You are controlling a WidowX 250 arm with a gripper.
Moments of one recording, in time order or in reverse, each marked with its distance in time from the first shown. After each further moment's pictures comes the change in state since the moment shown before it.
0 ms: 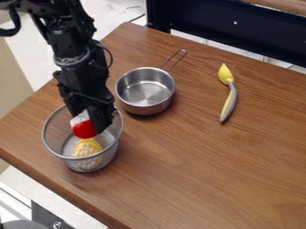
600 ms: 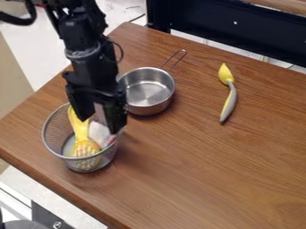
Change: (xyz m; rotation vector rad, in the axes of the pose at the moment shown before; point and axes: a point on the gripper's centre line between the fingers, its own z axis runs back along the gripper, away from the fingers) arm 0.002 -0.006 0.005 -0.075 0.074 0.082
